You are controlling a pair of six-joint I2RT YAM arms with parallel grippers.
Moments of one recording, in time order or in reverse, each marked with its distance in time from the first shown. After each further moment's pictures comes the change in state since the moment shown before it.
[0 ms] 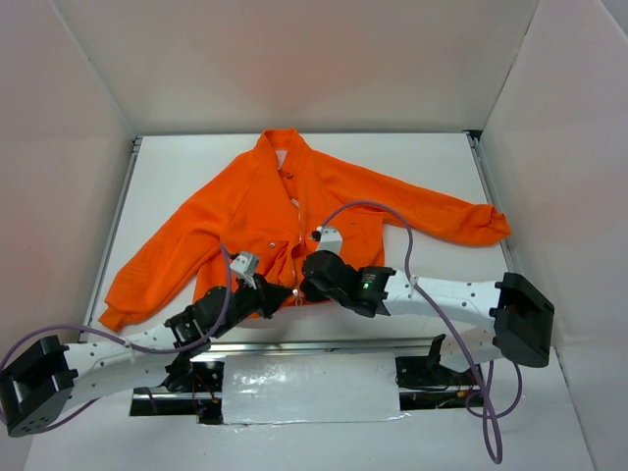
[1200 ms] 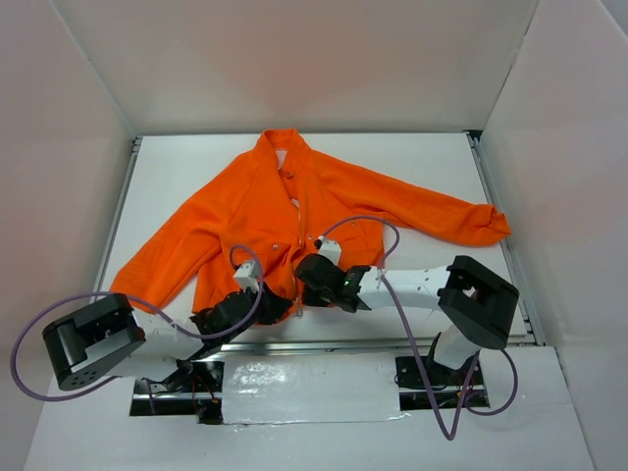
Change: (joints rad) left arm 0.000 0.407 -0.083 0.301 -0.059 -0.246; right arm -0.073 0.215 -0.049 0.085 -0.088 0.161
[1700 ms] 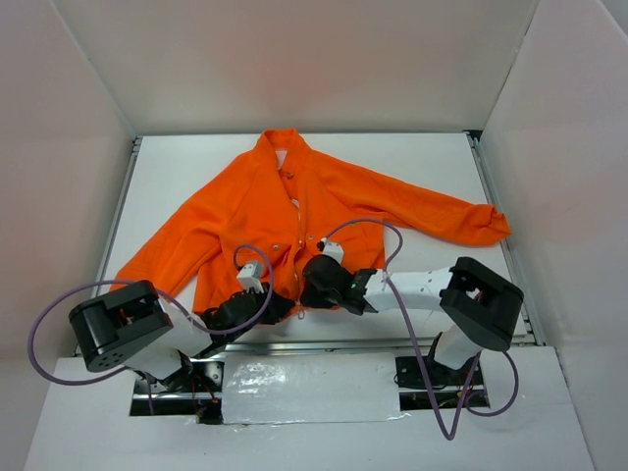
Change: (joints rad) left arm -0.001 0.179 0.012 0.144 -0.009 -0.046; right arm -0.024 -0.002 -0.063 0.094 -0.061 -0.023
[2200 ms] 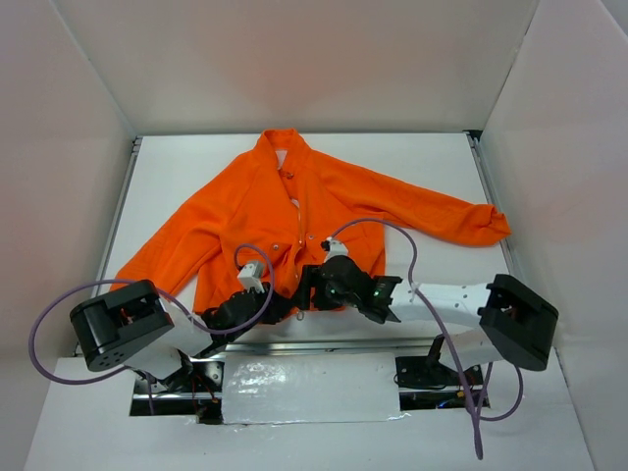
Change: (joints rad) left arm 0.000 0.016 0.003 0.024 0.008 0.000; right arm -0.005 -0.204 -0.138 0.151 -0.140 -0.084
